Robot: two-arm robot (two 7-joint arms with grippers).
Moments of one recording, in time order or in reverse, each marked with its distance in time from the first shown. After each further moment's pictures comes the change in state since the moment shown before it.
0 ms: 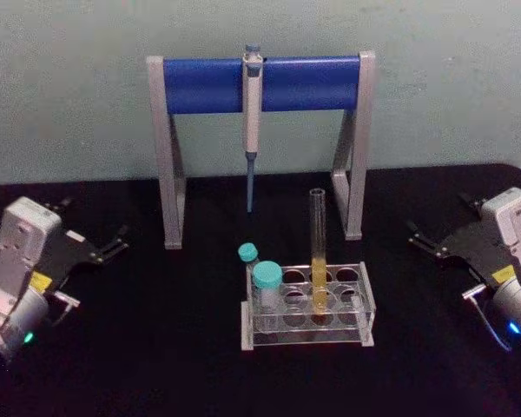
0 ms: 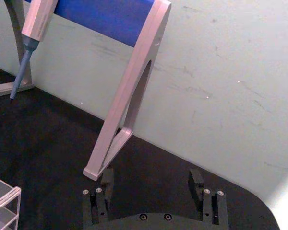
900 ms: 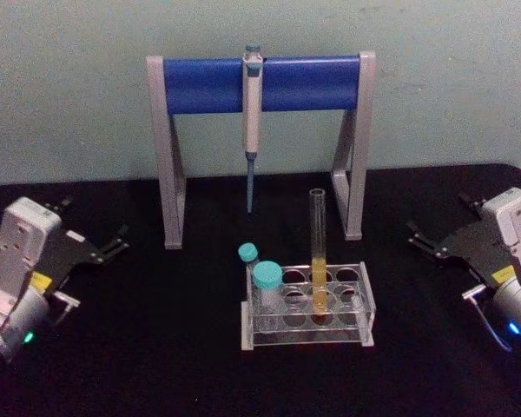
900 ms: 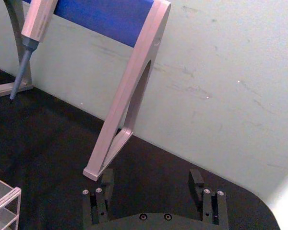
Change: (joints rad) left arm 0.000 0.000 0.000 0.000 0.000 0.000 0.000; right arm -0.002 -0.004 0.005 0.000 -0.001 0.000 0.003
